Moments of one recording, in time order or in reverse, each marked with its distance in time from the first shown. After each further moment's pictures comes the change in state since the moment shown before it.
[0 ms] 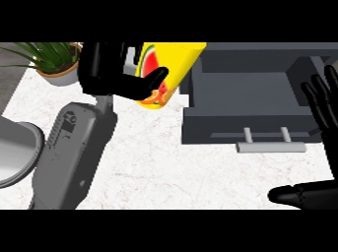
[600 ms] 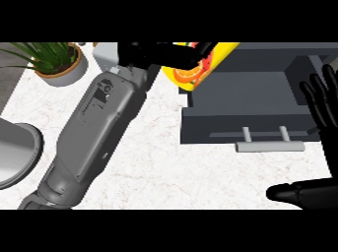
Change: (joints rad) left arm -0.267 -0.010 -0.063 0.277 -0.004 0.117 0.032; right arm -0.005 0.001 0.003 0.014 0.008 0.002 -0.014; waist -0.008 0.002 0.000
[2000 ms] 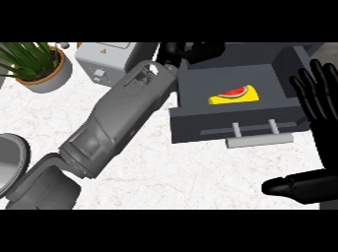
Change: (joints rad) left arm -0.320 -0.001 -0.353 0.652 0.332 0.140 -0.211; right arm -0.046 -0.007 0.005 0.062 -0.018 0.038 -0.037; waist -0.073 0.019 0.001
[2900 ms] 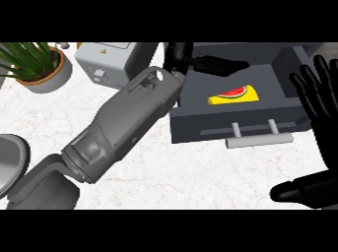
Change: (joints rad) left arm 0.026 0.000 -0.113 -0.081 0.160 0.047 -0.071; right arm -0.025 0.003 -0.019 -0.002 -0.104 0.029 0.021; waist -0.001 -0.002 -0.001
